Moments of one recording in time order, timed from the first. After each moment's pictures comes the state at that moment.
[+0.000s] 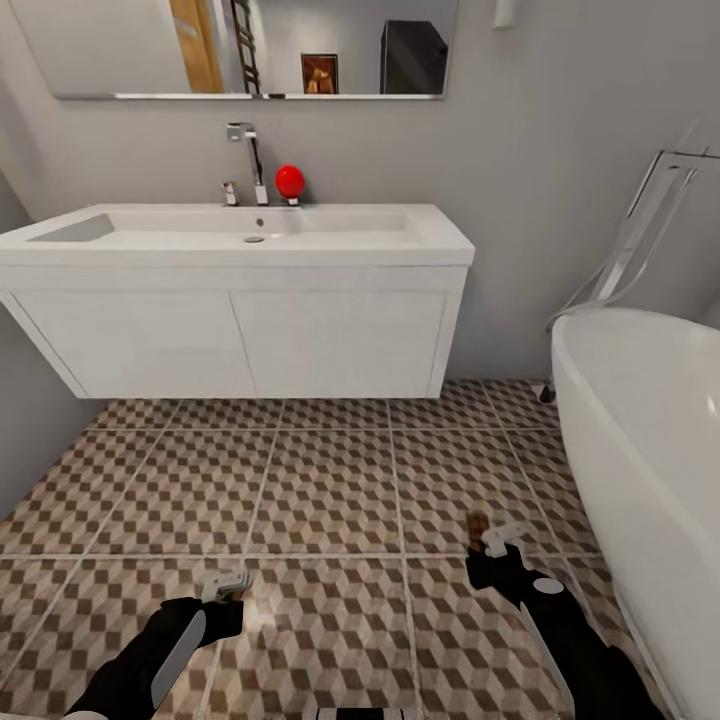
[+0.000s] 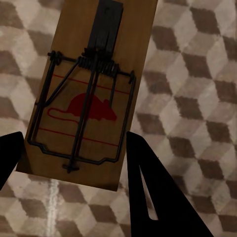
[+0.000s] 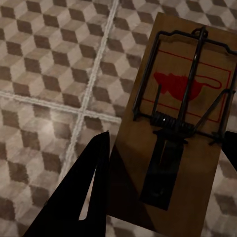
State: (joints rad) left arm -0.43 0.12 -0.15 -0.77 0.38 0.60 0.11; right arm -0.37 -0.10 0.05 -1.05 0.08 0.35 0.22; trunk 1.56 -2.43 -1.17
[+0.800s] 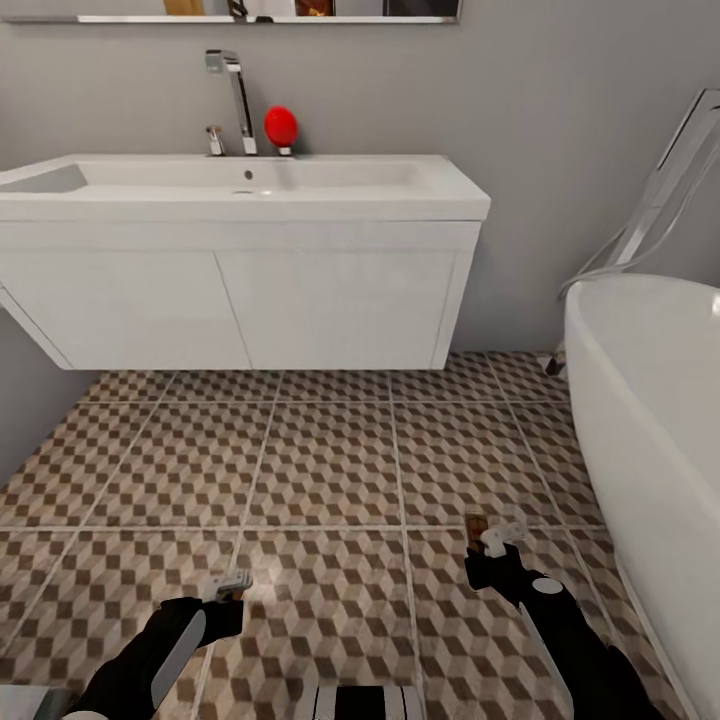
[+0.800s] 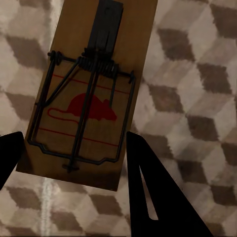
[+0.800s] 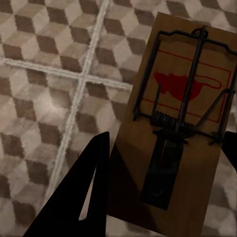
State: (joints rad) left arm -0.43 0.12 -0.15 -0.77 0.38 0.60 0.11; right arm -0.37 -0.10 0.05 -1.05 0.08 0.35 0.22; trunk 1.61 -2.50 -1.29
